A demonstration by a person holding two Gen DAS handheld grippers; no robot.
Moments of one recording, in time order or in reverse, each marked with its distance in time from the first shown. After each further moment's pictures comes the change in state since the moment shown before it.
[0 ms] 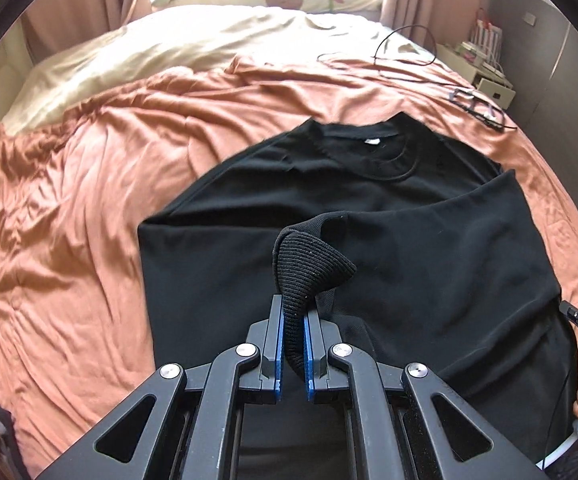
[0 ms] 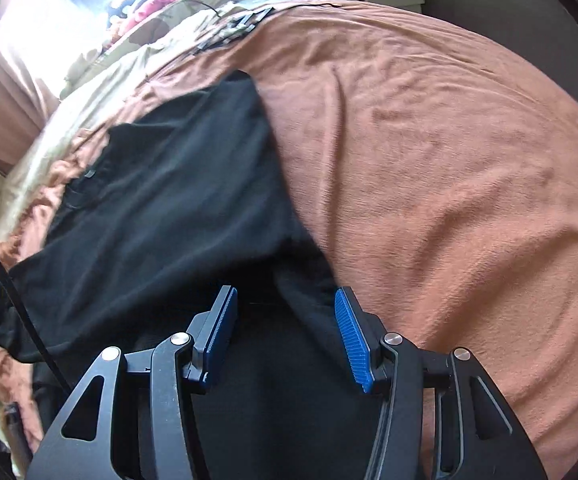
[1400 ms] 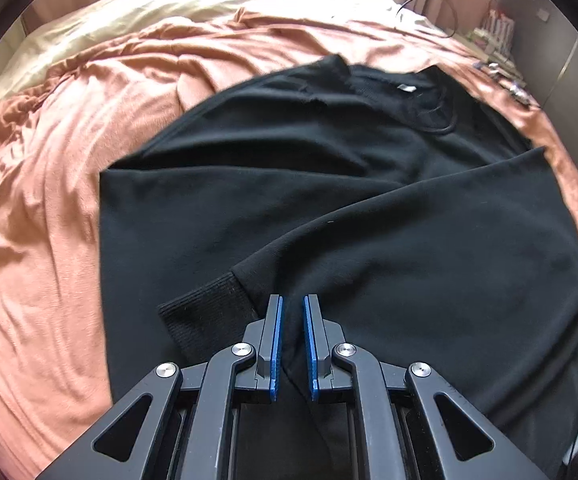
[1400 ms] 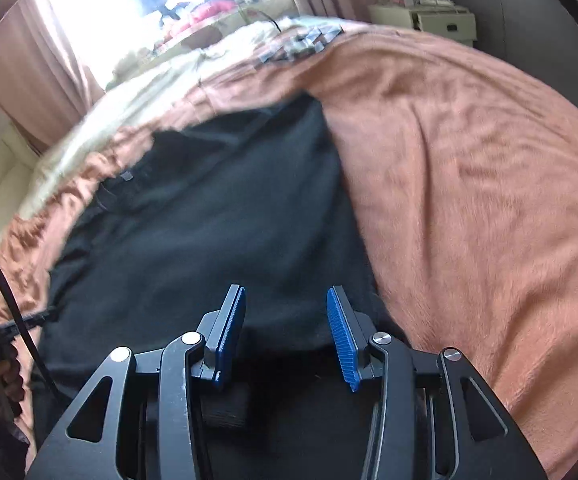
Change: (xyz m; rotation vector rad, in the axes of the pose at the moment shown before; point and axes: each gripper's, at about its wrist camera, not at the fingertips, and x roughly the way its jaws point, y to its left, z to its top) left arm 0.084 0.018 -0.025 -0.030 0.060 -0.022; right arm 0.034 0.021 0.009 -0.126 -0.072 0.104
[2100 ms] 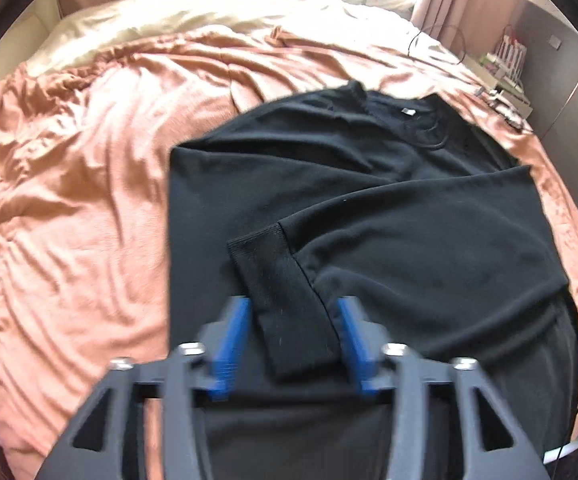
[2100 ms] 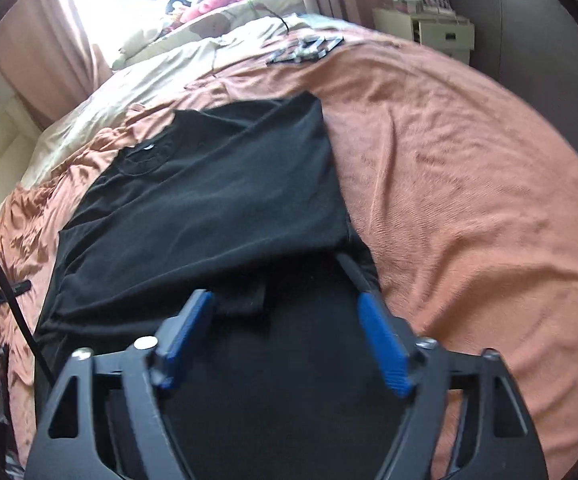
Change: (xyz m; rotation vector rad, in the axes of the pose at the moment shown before) left arm -0.090 0.016 -0.042 -0.083 -0.052 0.006; right arm -0.108 0.025 -0.024 -0.087 0.007 -0.037
